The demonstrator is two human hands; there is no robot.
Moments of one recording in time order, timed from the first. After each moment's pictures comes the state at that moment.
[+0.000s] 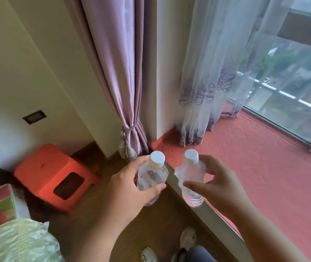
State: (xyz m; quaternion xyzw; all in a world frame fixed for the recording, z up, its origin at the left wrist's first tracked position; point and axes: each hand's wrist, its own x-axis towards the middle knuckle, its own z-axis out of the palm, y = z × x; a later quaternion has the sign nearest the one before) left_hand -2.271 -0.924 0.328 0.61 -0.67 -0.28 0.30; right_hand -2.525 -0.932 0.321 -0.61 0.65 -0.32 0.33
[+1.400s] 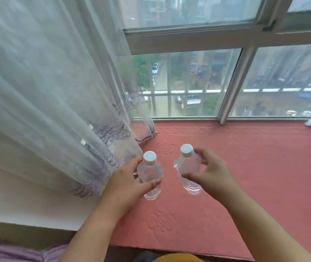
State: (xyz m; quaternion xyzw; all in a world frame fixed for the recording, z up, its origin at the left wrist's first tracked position) left_hand -2.551 -1.257 0.312 0.35 -0.84 -0.38 0.14; right_hand -2.749 -1.091 0.291 -0.28 0.80 -0.47 0.23
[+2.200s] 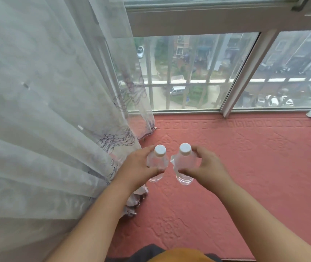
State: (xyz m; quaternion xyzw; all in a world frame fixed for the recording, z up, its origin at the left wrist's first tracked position) left_hand -2.621 -1.387 0.224 0.28 -0.83 -0.48 0.05; right_hand -2.773 -1.196 0.228 -0.25 0.86 -0.37 0.24
